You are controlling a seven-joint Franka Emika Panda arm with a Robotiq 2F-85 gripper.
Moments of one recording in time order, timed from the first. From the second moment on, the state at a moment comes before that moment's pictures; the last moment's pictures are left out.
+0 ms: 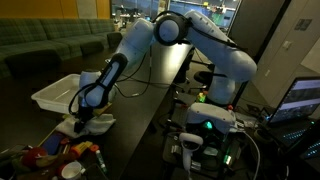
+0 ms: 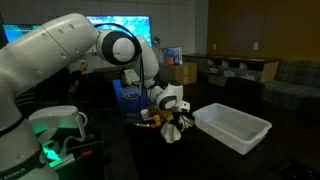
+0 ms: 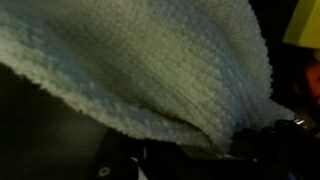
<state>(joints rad) 0.18 1.06 0.18 -1.59 0.08 2.80 0.04</state>
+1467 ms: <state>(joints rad) -0.20 0.91 0.27 -1.73 0.08 2.47 -0.37</state>
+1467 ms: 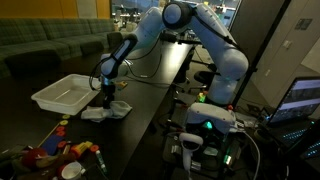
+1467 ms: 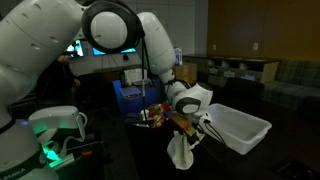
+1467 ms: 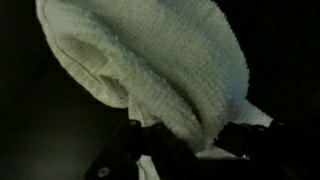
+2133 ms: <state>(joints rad) -0.17 0.67 0.14 -1.76 0.06 2.28 -0.36</state>
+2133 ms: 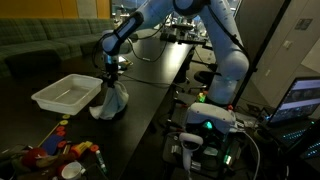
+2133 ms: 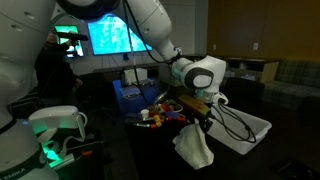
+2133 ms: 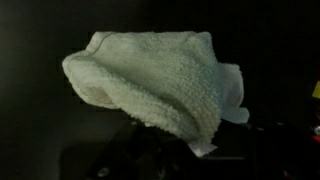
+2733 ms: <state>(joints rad) -0.03 0.55 0.09 -1.54 0.06 2.33 -0.08</state>
